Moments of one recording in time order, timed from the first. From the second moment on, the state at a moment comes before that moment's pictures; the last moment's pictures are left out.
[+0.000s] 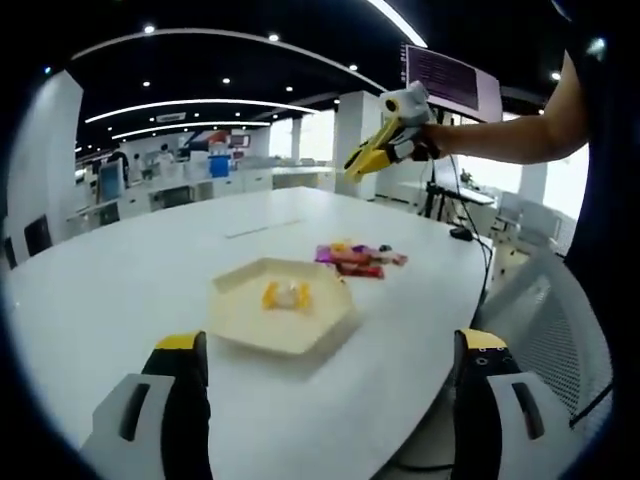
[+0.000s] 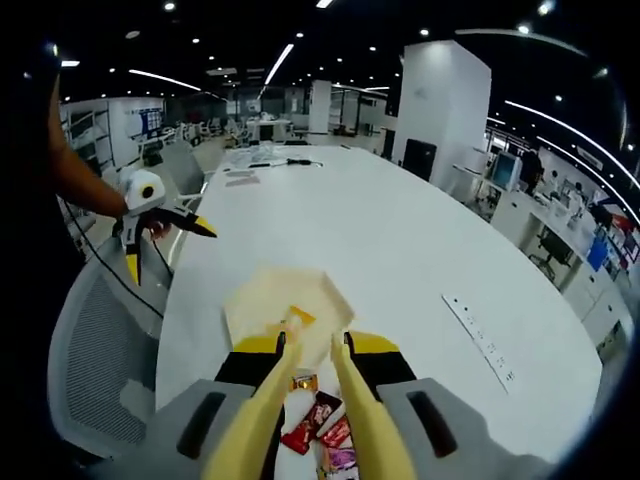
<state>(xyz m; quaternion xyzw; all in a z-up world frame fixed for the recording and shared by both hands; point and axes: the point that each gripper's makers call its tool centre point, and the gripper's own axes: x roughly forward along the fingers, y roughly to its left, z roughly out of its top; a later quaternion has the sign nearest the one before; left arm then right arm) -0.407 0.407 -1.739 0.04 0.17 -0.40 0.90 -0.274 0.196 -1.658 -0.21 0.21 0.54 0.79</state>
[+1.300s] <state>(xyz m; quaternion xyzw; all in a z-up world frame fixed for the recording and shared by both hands) -0.397 0.421 -1.726 0.04 0.15 -0.35 0.92 -0.282 0.076 -1.680 -0.22 0.22 0.48 0.82</state>
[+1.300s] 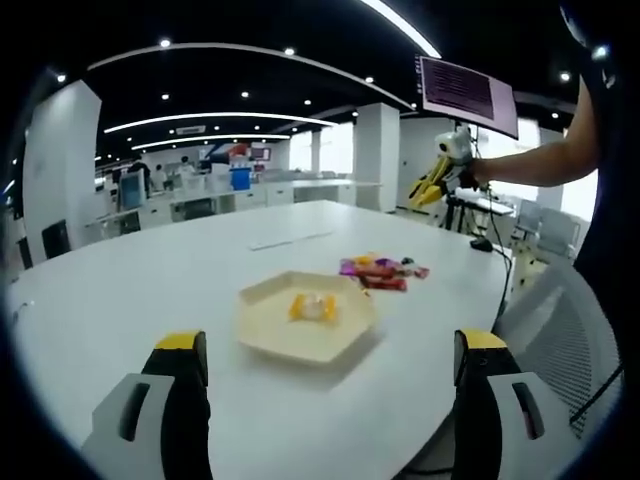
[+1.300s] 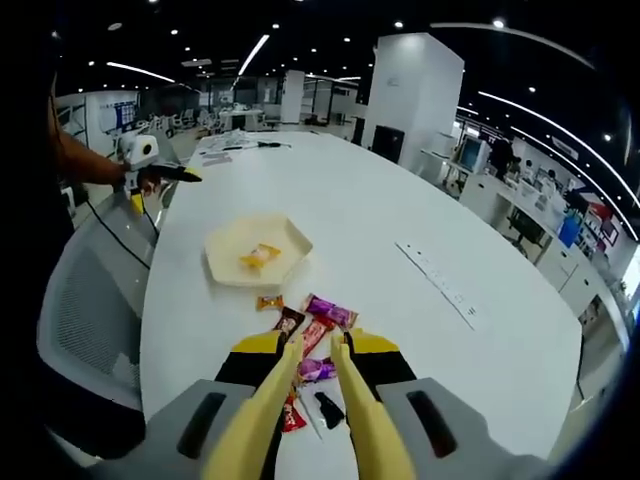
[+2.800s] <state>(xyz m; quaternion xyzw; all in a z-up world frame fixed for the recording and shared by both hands) -0.394 0.428 -1.737 0.06 0.16 -0.34 0.92 -0.266 0.048 -1.767 -0.23 0.27 0.50 0.79</state>
